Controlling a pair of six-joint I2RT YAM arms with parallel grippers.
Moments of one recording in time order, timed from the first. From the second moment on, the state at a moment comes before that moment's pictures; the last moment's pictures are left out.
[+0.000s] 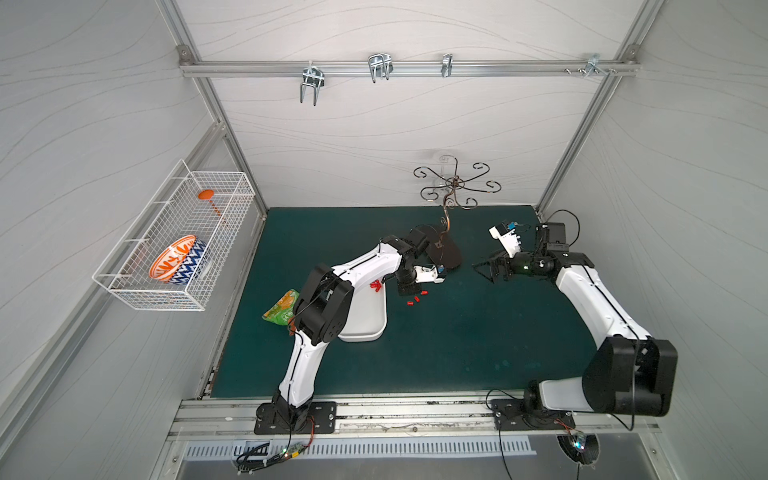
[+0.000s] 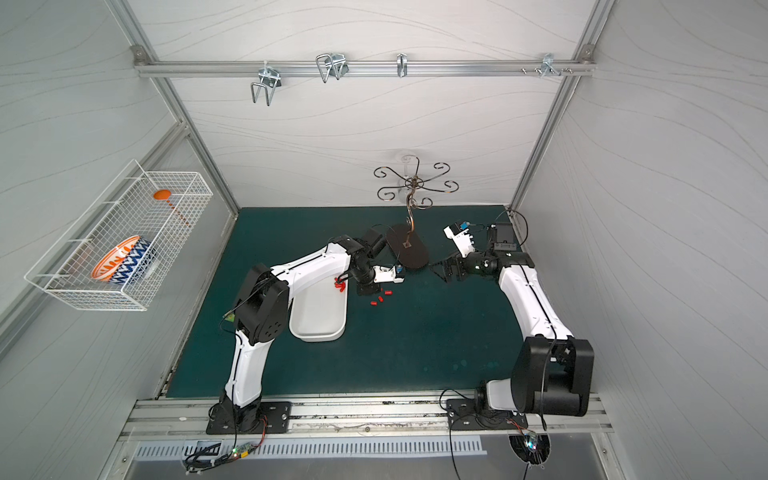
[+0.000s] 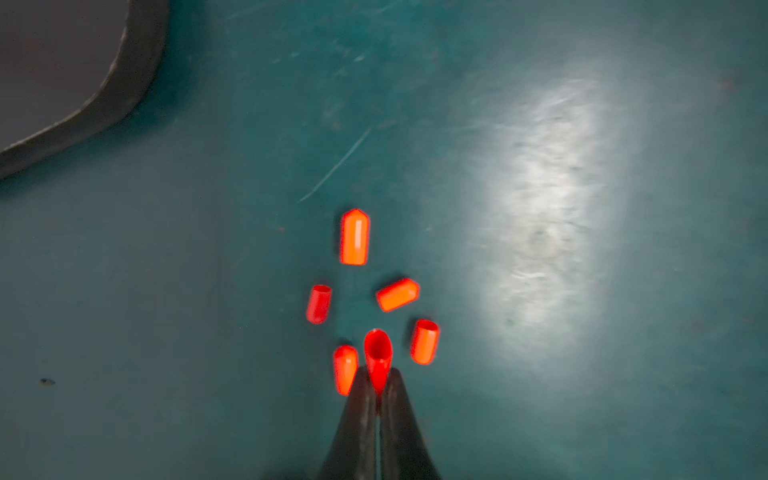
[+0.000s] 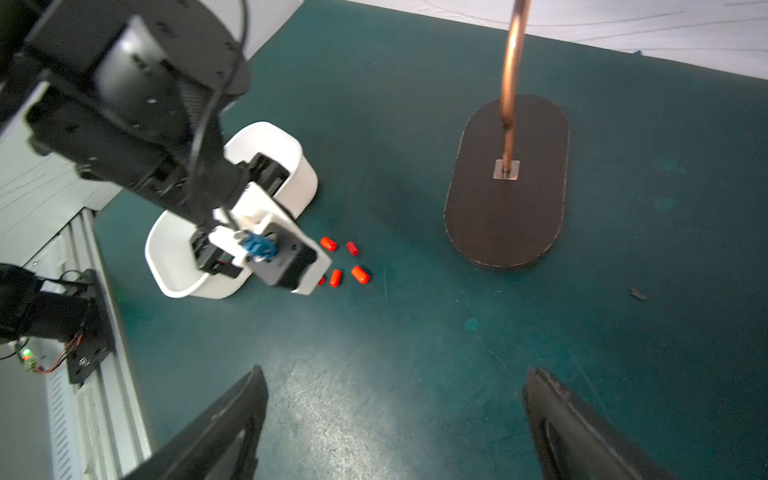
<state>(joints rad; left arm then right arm) -0.67 2.15 1.76 -0.95 0.14 0.78 0.02 1.38 1.10 -0.64 -0.82 -0.44</state>
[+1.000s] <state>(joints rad) -0.60 2.29 1.94 -1.06 0.11 0.78 0.10 1.41 1.04 -0.70 -0.89 -0.68</state>
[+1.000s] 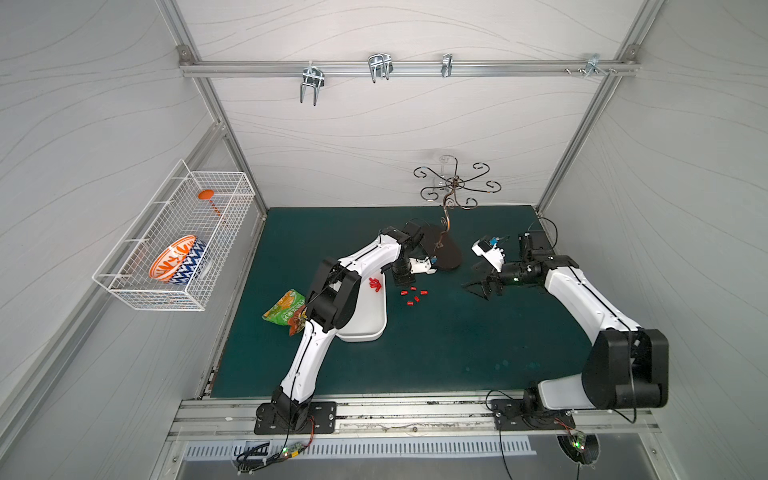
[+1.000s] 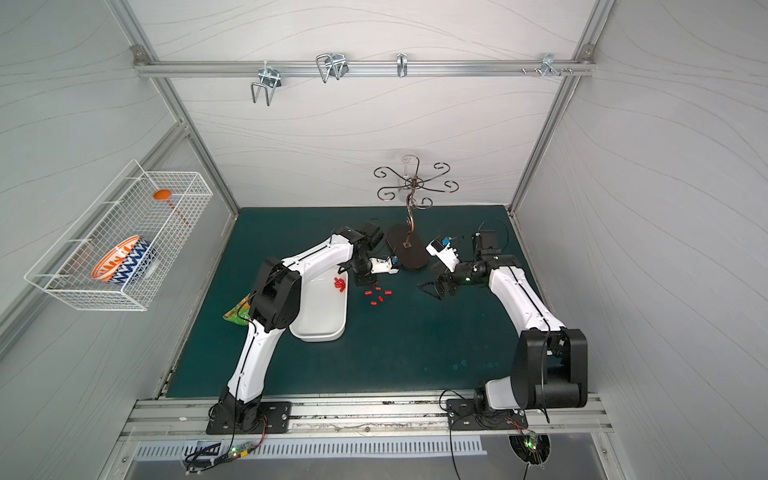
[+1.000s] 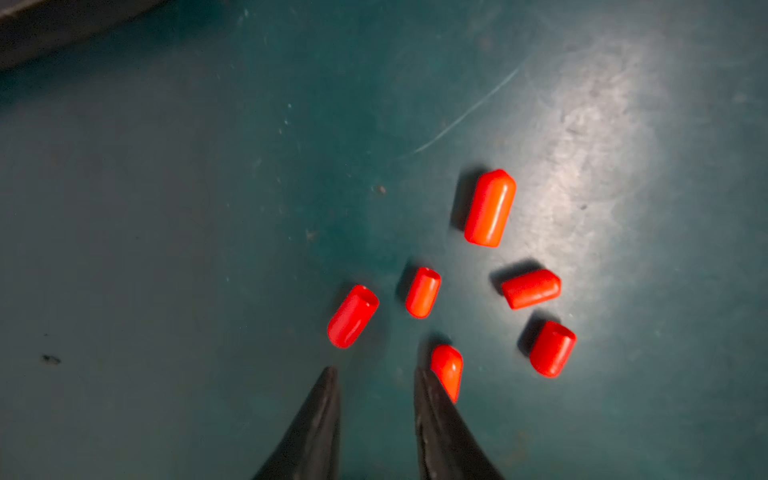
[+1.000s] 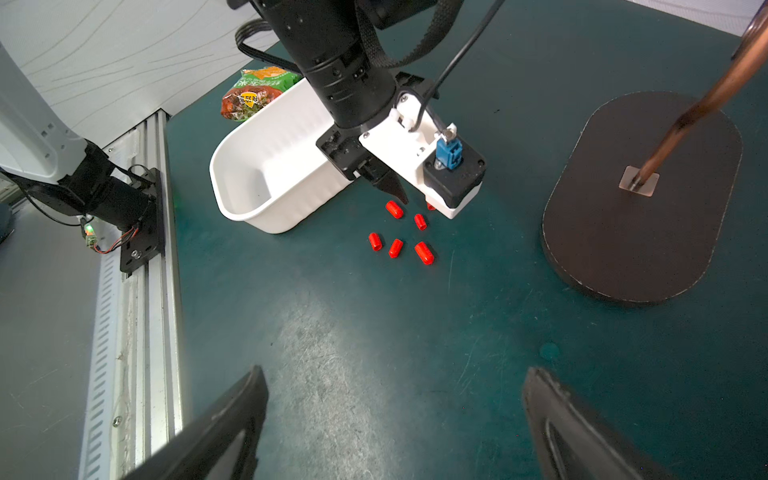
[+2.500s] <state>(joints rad) -0.39 1.96 1.35 -0.82 0.21 0.55 0.26 1.43 1.09 -0.68 -0.82 -0.57</state>
